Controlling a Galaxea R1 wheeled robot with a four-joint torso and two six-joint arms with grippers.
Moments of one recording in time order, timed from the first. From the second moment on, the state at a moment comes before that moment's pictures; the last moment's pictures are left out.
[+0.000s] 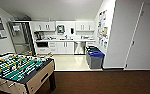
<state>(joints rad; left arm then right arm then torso) 1.45 2.83 -2.33 0.11 -0.08 -0.11 -1.53 2.95 -2.53 -0.04 0.05 0.02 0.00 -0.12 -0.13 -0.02</state>
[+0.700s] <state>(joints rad) 1.45 2.82 -2.33 0.11 -0.08 -0.11 -1.53 2.95 -2.53 -0.04 0.05 0.02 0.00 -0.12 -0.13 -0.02</state>
